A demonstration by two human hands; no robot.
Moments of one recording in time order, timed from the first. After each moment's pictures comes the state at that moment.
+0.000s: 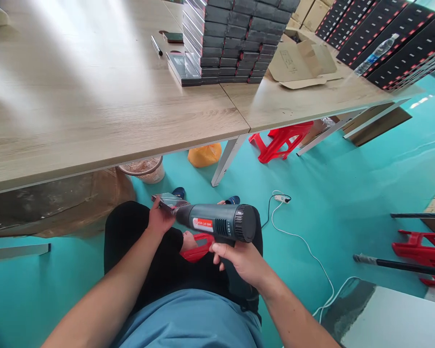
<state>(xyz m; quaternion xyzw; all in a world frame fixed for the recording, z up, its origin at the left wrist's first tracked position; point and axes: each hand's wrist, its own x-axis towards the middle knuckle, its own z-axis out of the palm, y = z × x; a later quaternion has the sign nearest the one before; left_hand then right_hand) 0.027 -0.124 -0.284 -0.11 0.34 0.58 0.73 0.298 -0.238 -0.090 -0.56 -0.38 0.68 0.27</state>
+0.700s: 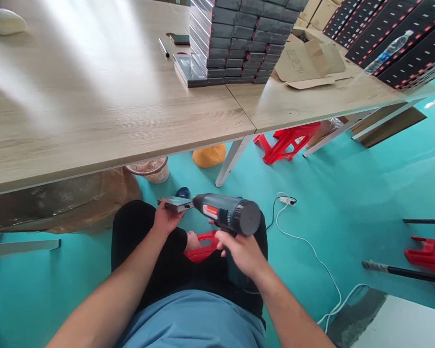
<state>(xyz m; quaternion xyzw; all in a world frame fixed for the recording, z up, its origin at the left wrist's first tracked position) 0.032 -0.124 -0.280 -0.14 0.37 0.59 0.70 0.286 -0.229 -0.098 -0.60 -0.40 0.62 0.29</state>
